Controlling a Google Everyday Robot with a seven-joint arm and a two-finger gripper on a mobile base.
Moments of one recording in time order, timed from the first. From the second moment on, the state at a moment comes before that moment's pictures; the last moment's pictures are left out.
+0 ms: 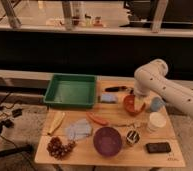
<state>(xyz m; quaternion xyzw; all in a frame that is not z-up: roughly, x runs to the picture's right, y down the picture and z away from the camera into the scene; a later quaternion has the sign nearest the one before) 0.242 0.040 0.795 -0.21 0.03 0.06 0.98</state>
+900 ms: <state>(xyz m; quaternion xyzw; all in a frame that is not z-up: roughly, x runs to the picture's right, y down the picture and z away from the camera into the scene) 0.269 0.018 0.858 -0.20 0.04 0.10 0.98</state>
